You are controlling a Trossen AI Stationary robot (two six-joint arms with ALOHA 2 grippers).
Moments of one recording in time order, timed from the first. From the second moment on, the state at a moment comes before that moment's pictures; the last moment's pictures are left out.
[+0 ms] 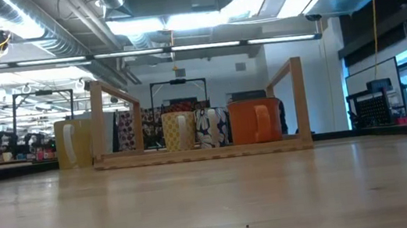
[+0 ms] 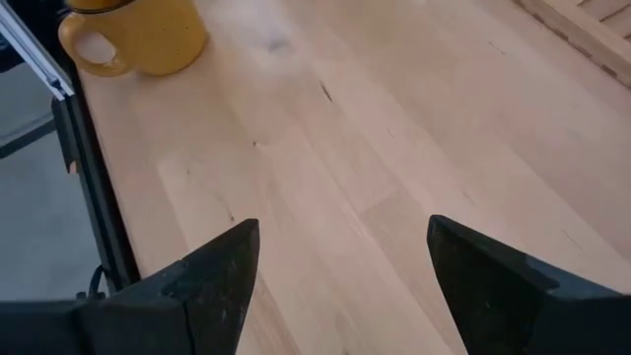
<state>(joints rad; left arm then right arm) -0.96 1.18 0.94 -0.97 -0.05 -1.07 0.64 1.90 1.59 -0.74 0.59 1.08</state>
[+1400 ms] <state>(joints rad) -0.83 1.35 0.88 -0.94 -0.12 -1.04 0.65 1.90 1.59 -0.76 0.64 1.07</state>
